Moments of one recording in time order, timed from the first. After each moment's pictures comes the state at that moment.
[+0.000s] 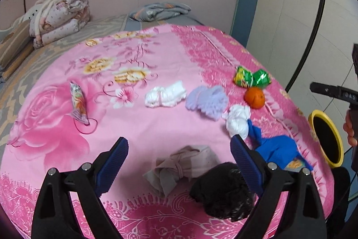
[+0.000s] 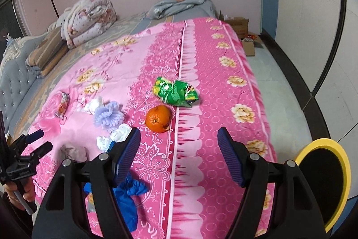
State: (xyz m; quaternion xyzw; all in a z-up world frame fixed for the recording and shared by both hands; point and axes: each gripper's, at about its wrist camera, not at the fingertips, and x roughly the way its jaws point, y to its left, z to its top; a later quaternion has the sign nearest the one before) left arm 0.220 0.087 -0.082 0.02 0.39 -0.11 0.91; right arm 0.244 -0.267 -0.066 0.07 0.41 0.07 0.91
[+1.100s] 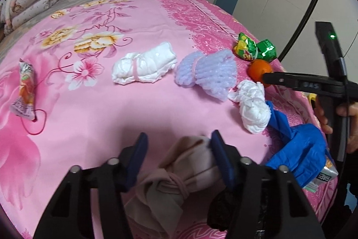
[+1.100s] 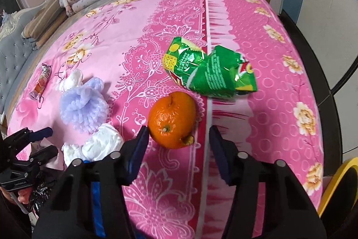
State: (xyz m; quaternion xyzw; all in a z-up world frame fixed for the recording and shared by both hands) left arm 0.282 0.084 -0.153 0.00 0.46 -0.19 0.87; right arm 0.342 -0.202 -0.163 0.03 0.50 0.11 0.86
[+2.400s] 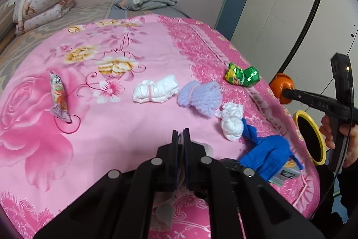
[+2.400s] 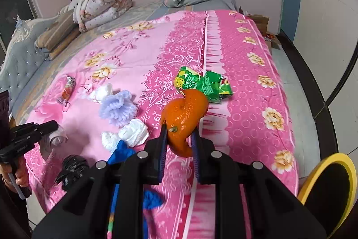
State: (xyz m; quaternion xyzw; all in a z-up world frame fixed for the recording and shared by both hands) left arm 0.239 0.109 -0.086 -0.03 0.41 -0.17 0.89; right arm 0.266 -0.231 -0.086 0.04 0.42 0.12 0.90
